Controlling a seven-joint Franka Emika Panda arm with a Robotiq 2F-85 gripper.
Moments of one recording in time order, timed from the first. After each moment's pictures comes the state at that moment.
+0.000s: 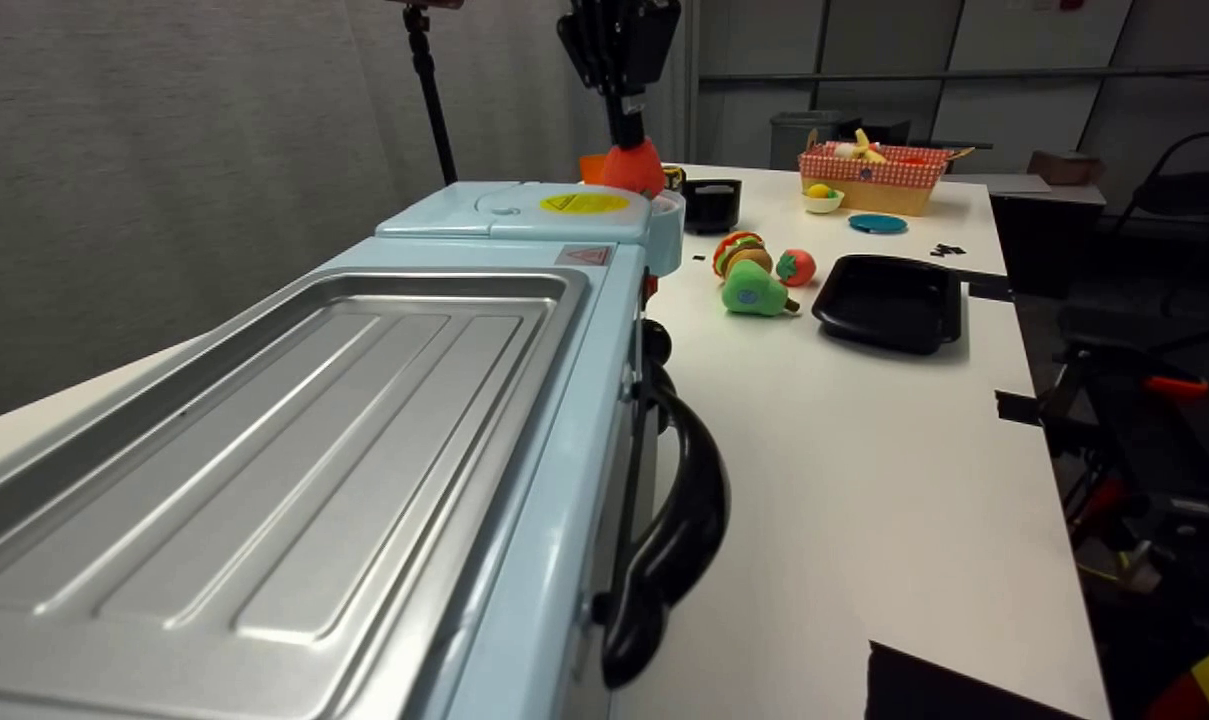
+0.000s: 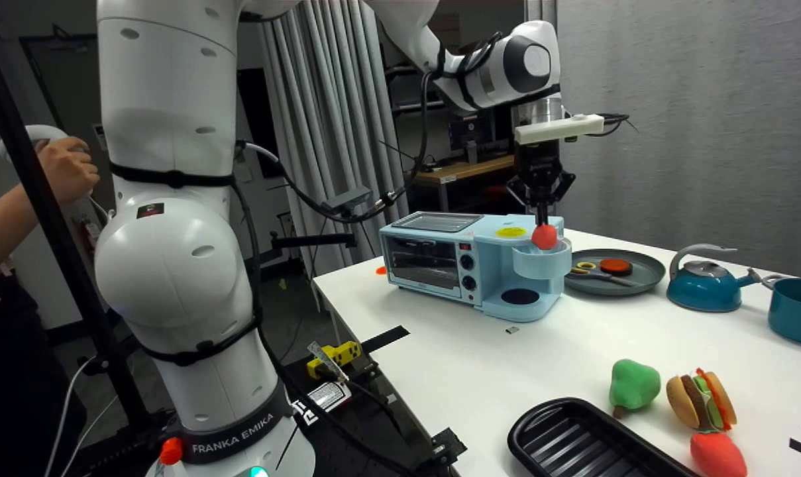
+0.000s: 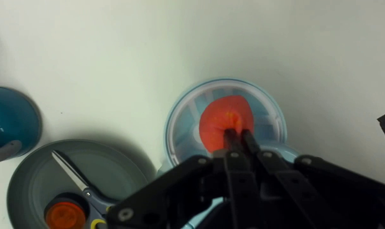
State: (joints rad) arm 0.05 0.29 0.08 -1.84 -0.16 2.05 -0.84
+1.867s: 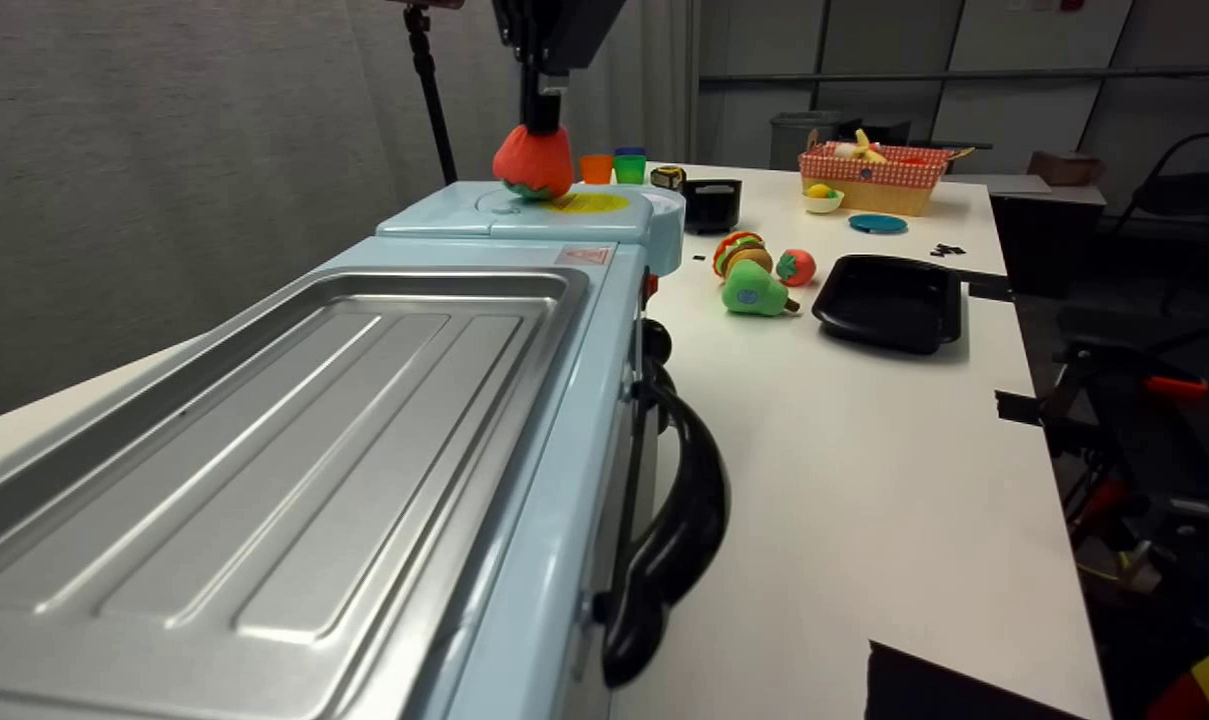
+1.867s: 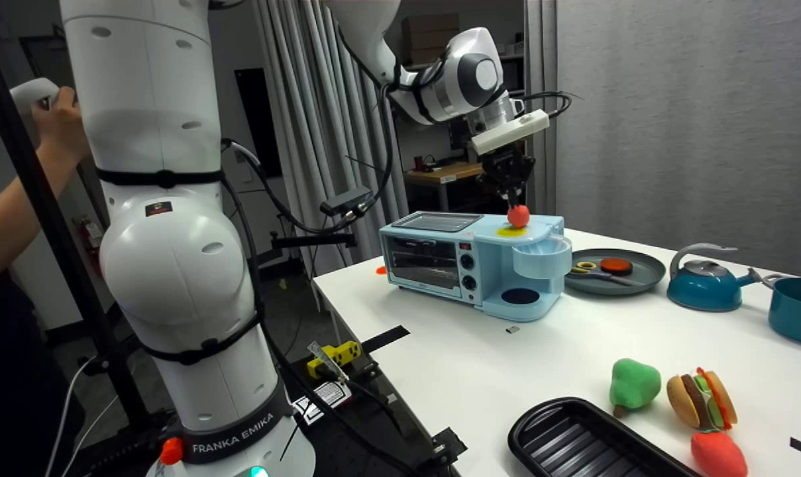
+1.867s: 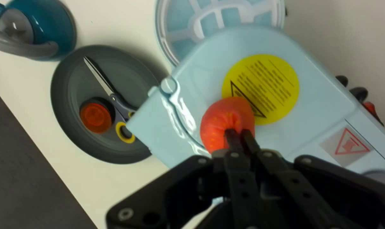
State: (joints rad) arm 0.11 0.17 0.16 -2.03 -0.21 2.41 -0.68
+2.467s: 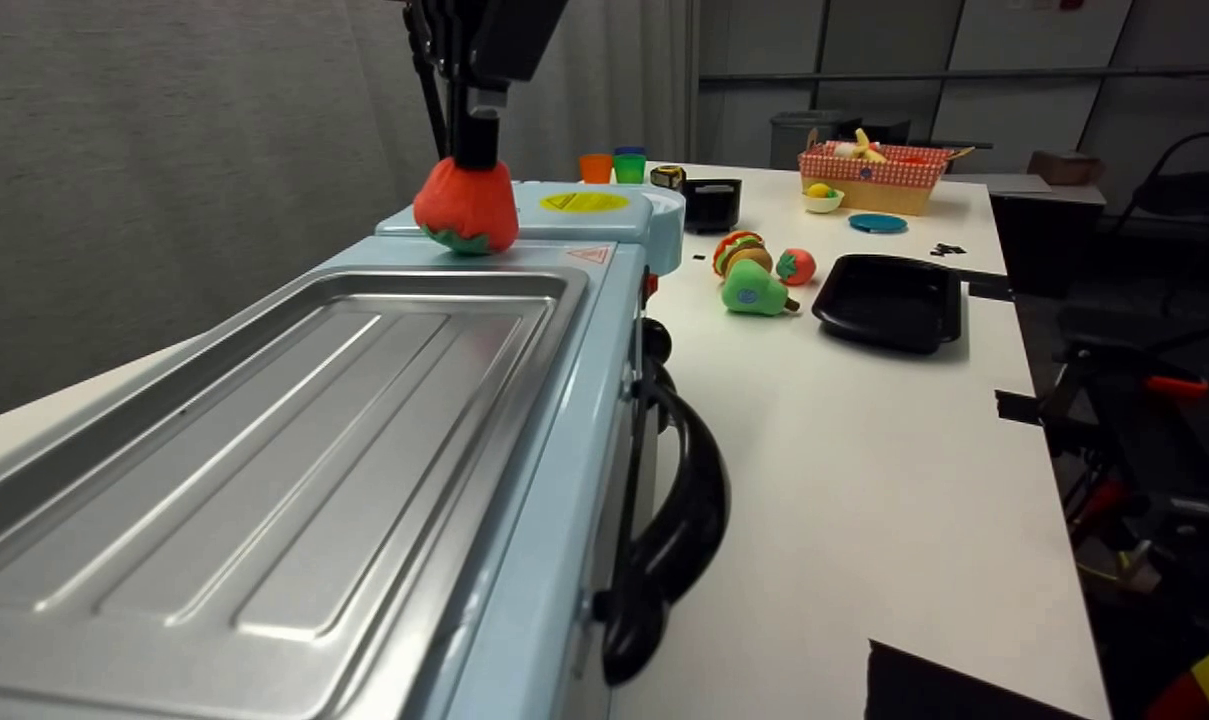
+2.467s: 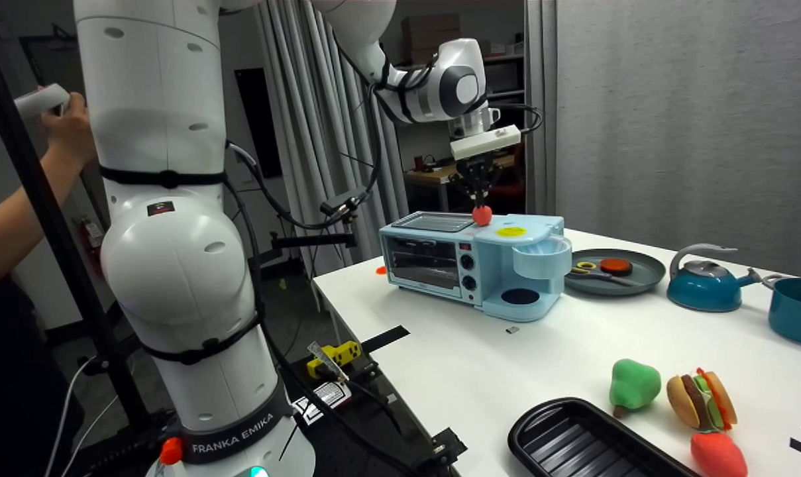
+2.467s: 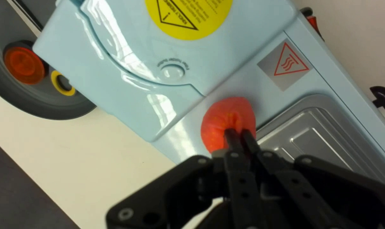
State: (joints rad) arm 0.12 0.22 0.25 -1.99 -0.01 2.41 -0.76
